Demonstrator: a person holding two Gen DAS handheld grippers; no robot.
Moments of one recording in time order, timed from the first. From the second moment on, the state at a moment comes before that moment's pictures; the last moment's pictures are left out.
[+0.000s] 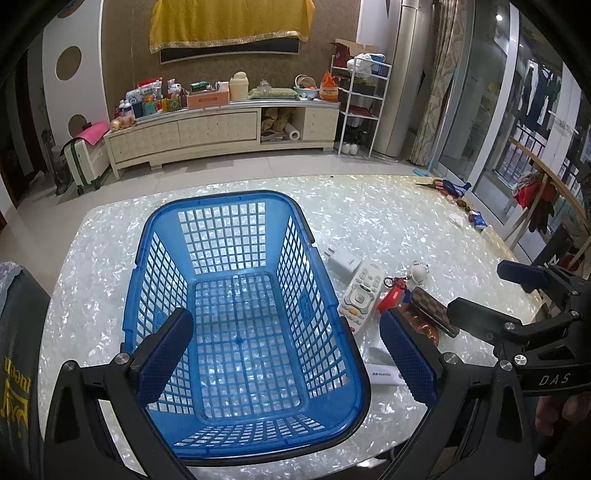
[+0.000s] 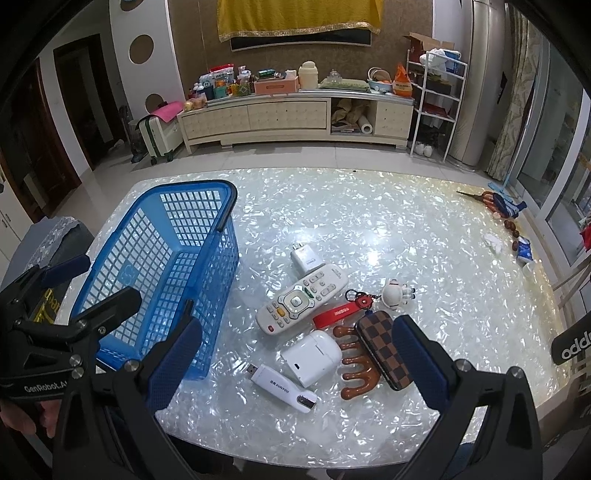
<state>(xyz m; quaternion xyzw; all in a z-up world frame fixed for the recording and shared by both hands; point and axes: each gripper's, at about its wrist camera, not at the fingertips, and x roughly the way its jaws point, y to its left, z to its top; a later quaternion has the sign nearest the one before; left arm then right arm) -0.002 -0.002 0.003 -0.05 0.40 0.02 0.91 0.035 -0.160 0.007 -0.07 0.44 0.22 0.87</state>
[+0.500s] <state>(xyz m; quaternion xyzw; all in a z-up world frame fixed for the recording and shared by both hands) -0.003 0.013 -0.006 -0.01 0.45 0.04 0.89 0.038 -0.174 -0.005 -0.07 0.46 0.21 0.86</state>
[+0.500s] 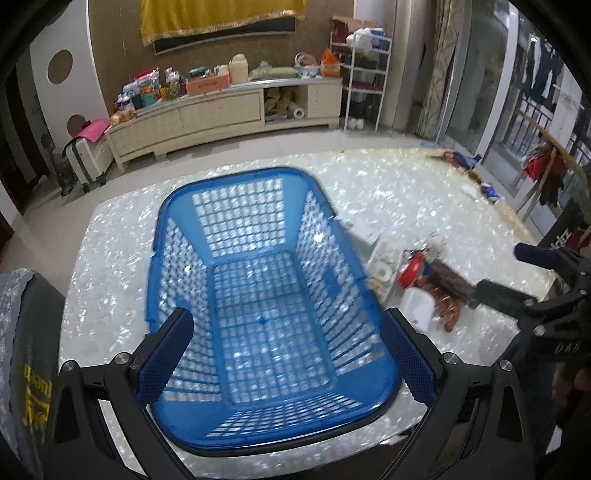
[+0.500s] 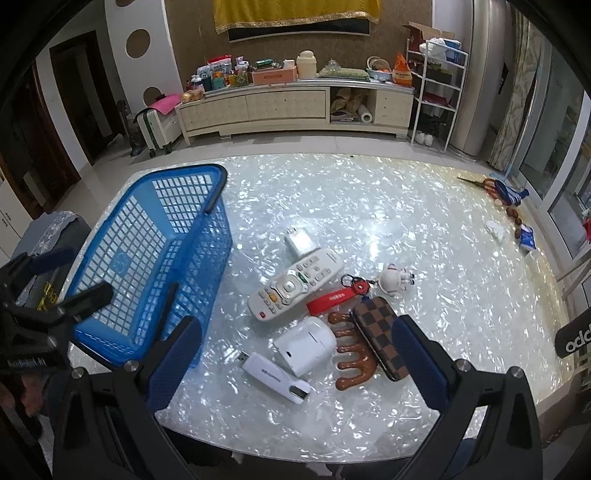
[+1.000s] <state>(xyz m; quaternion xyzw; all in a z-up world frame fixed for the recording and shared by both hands) 0.010 0.075 -0.021 -0.01 0.53 0.07 0.85 0.055 -0.211 -0.033 -0.07 0.50 0.18 0.84</state>
